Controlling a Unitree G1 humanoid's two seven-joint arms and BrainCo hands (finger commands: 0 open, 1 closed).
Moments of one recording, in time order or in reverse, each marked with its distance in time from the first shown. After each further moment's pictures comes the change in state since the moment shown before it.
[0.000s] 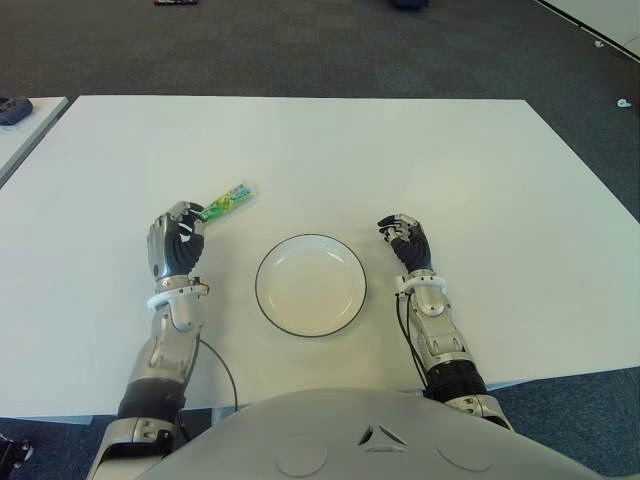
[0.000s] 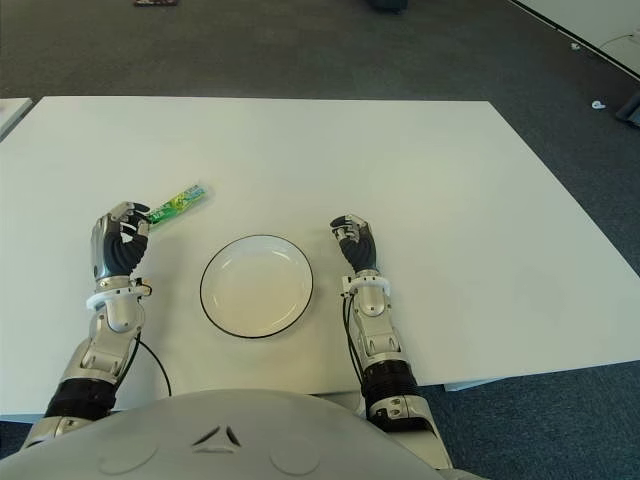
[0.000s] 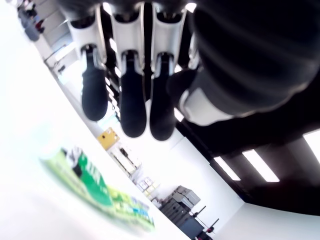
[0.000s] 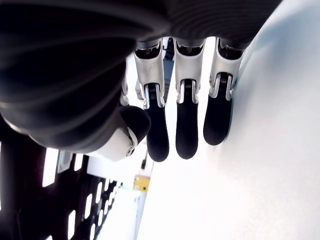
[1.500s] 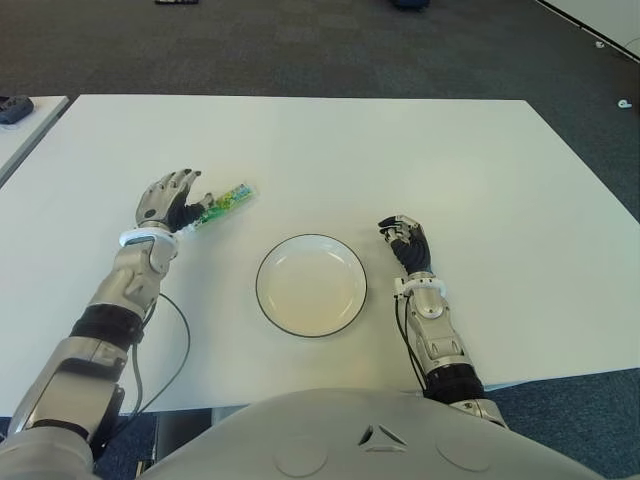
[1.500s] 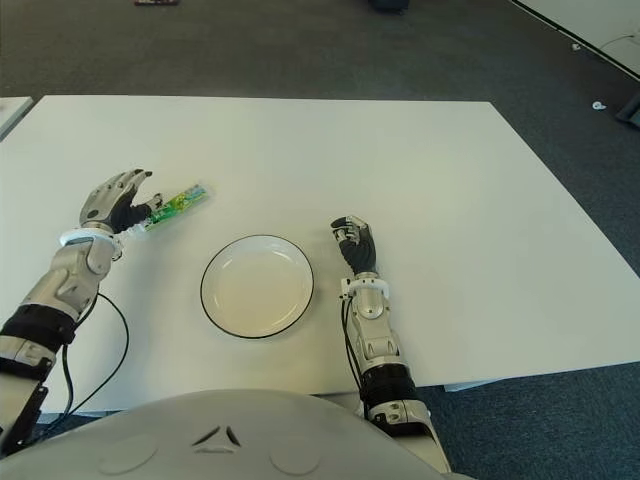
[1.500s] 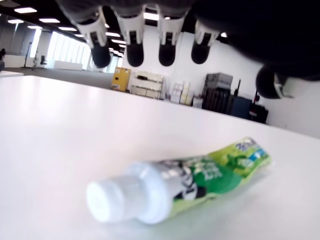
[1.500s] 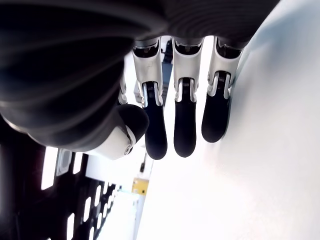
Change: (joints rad) left arm -0.326 0.342 -0.287 0.258 0.128 0.272 -0.414; right arm 0.022 0.010 0.005 -0.031 -0.005 0.018 -0.018
